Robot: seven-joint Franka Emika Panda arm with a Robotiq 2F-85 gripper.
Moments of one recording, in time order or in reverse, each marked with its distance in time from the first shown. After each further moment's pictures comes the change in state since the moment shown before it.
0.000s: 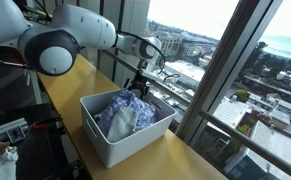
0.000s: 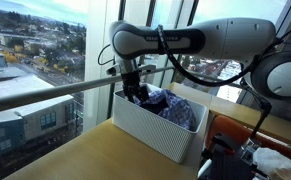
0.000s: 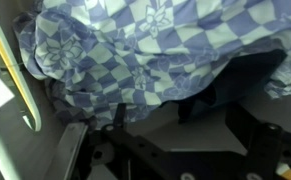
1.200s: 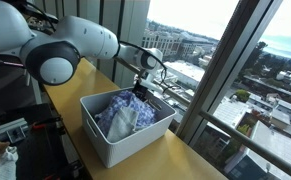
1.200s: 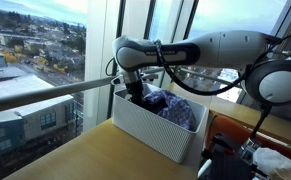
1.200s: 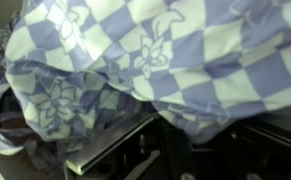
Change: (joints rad) arm -0.037 0.060 0.001 0.008 -0.002 -0.008 0.075
